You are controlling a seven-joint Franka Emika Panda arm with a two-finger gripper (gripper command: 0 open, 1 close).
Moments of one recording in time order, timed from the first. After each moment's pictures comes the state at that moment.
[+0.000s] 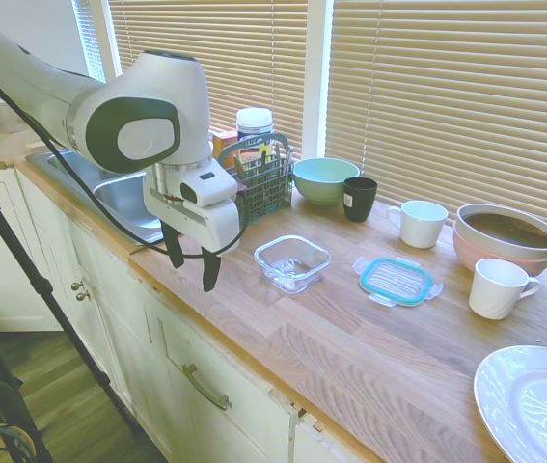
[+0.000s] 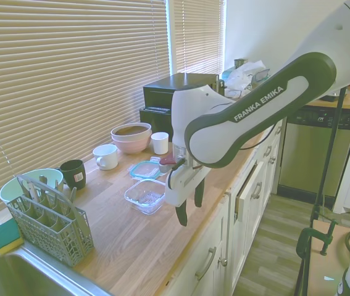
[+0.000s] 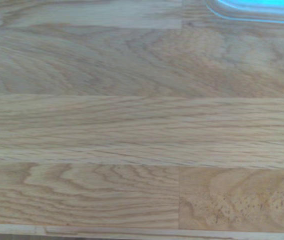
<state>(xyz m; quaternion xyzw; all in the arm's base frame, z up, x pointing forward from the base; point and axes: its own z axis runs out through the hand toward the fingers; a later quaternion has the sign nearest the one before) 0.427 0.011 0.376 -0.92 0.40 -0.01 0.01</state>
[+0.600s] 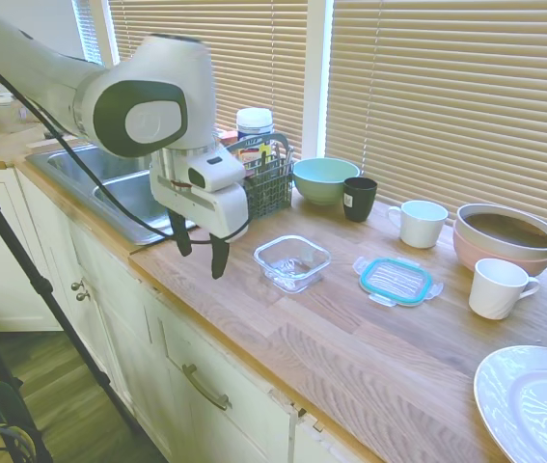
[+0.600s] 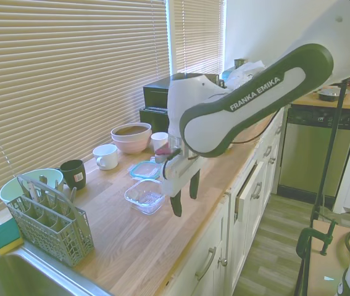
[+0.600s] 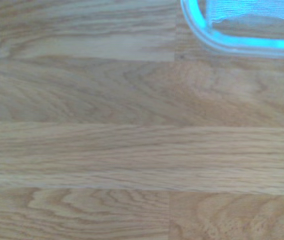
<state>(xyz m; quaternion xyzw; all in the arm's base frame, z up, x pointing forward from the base) 0.444 -0.003 0.409 -0.91 0.40 -0.03 0.02</state>
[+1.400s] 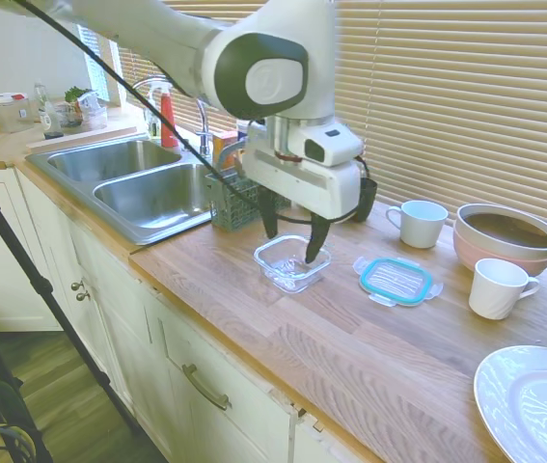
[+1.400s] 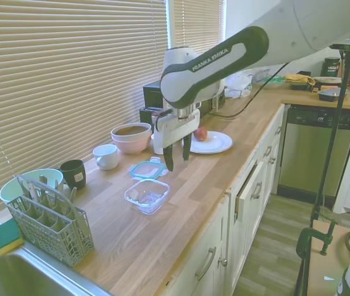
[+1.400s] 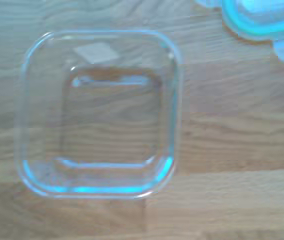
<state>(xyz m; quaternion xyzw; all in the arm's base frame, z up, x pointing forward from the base) 0.536 -0.131 0.449 -0.90 0.43 -0.02 0.02</state>
